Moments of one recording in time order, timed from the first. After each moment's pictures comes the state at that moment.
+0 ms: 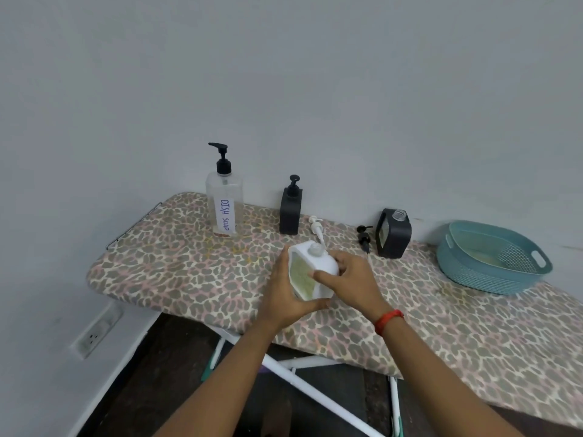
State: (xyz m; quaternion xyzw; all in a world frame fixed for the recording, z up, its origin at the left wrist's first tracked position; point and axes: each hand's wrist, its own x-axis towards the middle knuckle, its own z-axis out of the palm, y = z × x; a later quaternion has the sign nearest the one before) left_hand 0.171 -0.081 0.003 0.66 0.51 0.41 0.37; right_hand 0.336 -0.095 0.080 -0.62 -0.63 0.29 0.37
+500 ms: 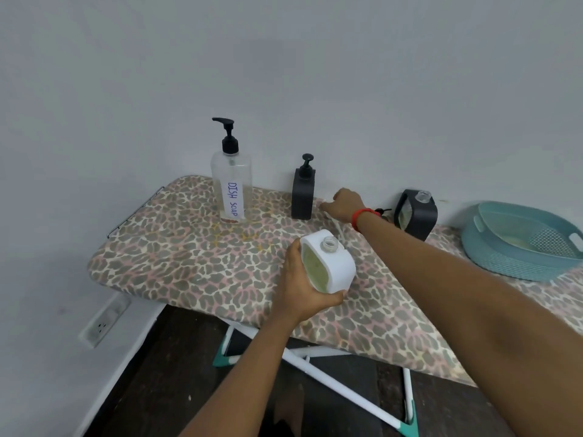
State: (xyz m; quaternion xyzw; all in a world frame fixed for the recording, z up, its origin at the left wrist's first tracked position) left_hand 0.169 -0.078 -0.007 0.65 0.52 0.42 0.37; right_hand 0.312 0.061 0.100 -0.73 -0.62 0.24 0.18
